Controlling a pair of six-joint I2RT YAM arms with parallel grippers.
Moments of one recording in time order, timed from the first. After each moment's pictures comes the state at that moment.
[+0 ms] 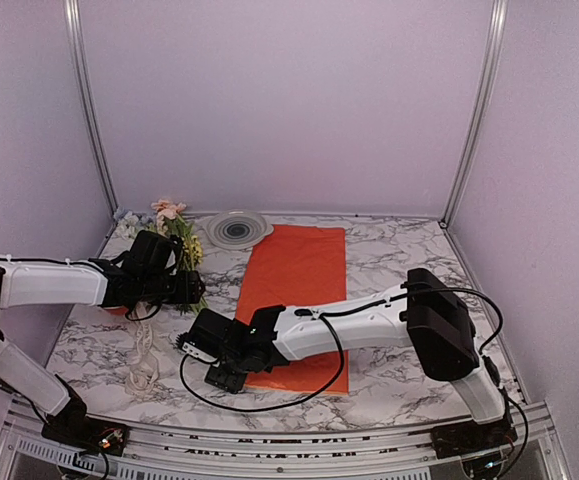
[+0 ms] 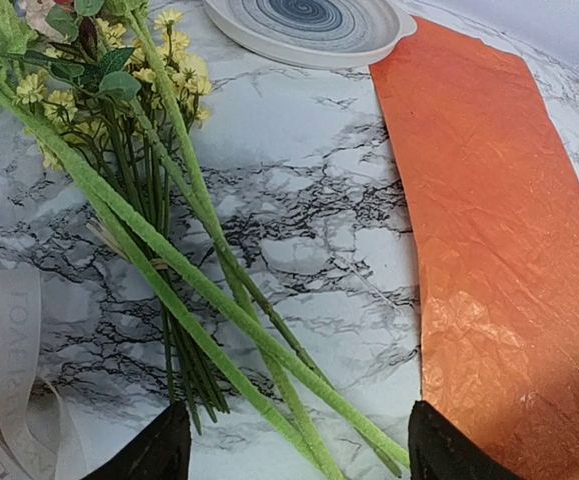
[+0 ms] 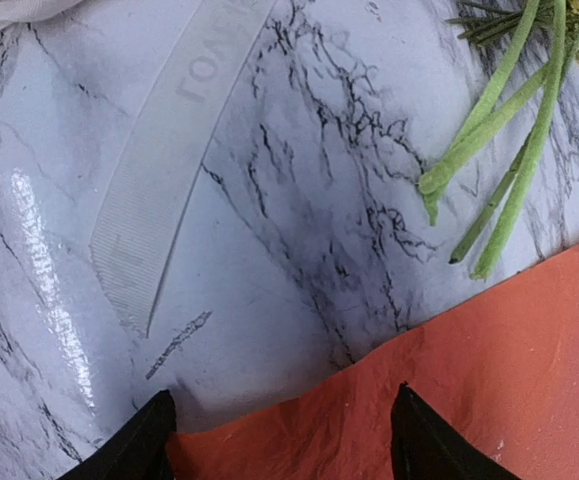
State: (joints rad) left arm -0.56 1.46 0.77 -0.10 -0.13 -0.46; right arm 1.31 2.29 1.77 -0.55 0.28 -0.08
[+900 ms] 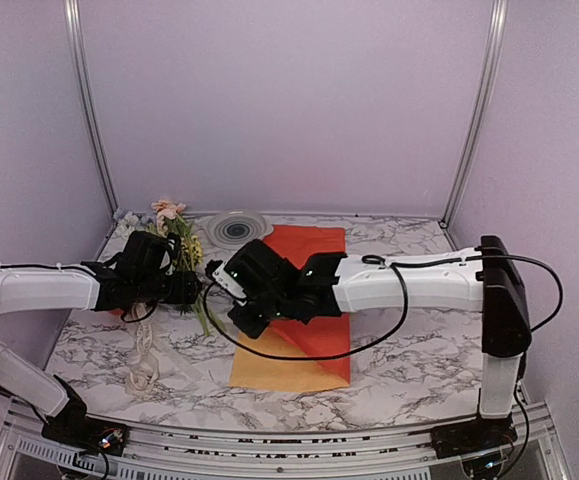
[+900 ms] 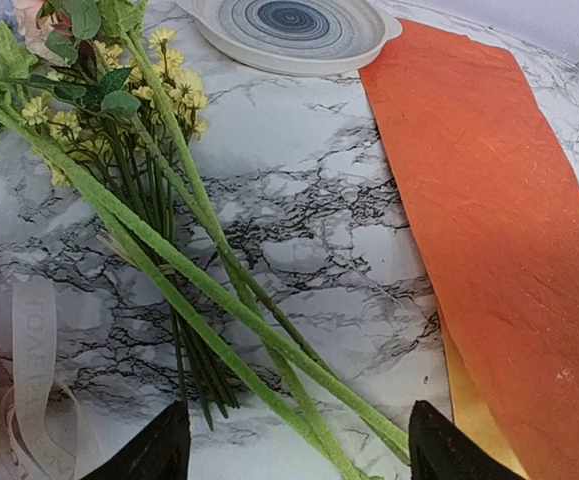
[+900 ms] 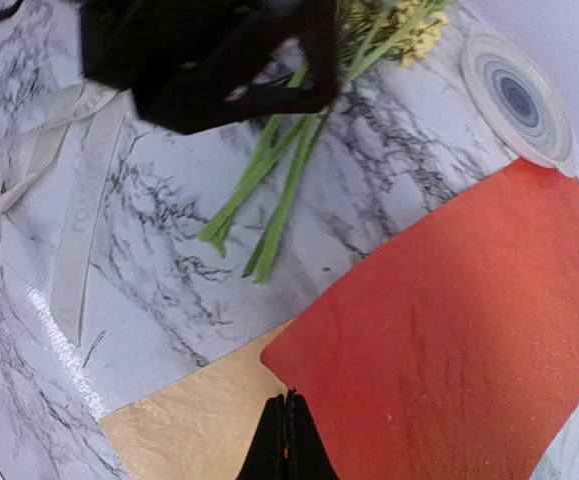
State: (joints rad) left arm -0.56 1.42 0.75 -0.09 -0.13 -0.40; right arm 1.22 2.03 1.65 -0.49 0.29 0.04
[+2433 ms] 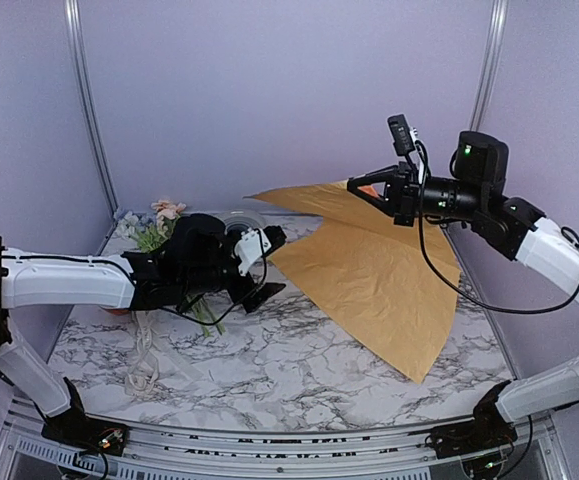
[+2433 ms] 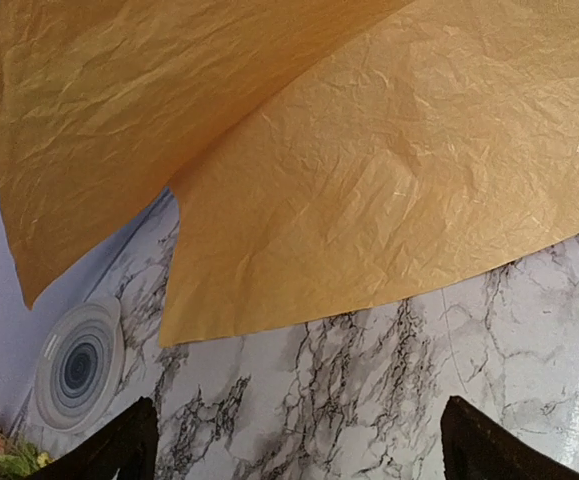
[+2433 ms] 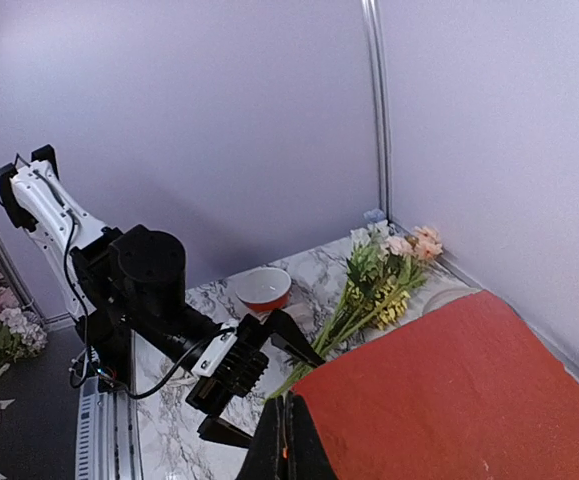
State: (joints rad) left arm -0.93 1.57 1.02 0.10 -0.09 0.33; right arm 0.55 1.22 1.22 -0.08 -0.70 0.09
